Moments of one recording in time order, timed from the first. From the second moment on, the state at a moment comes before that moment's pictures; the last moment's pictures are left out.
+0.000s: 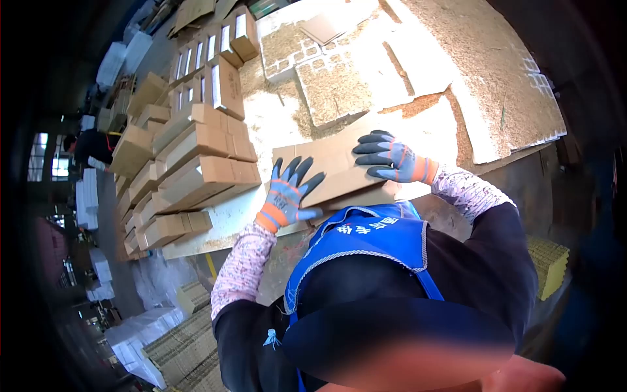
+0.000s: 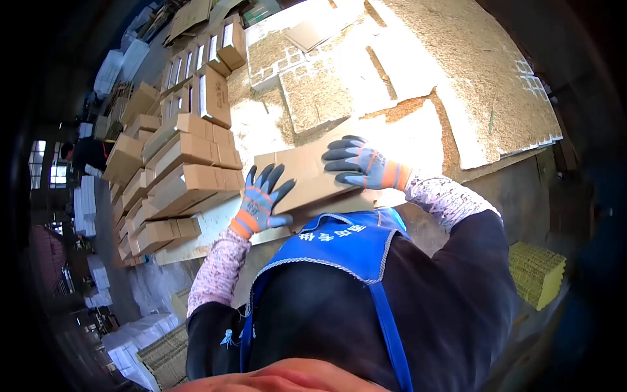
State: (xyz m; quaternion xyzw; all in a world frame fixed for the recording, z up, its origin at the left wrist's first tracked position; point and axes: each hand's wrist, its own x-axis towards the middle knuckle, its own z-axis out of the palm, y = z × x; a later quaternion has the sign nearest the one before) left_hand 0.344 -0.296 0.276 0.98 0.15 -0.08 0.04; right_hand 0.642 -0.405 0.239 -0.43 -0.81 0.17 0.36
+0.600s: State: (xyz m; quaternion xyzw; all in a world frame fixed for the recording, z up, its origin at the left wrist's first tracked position) left_hand 0.339 -0.293 0.267 0.62 0.40 0.29 0.61; right_hand 0.854 -0.372 -0.043 -0.71 -0.25 0.14 0.65
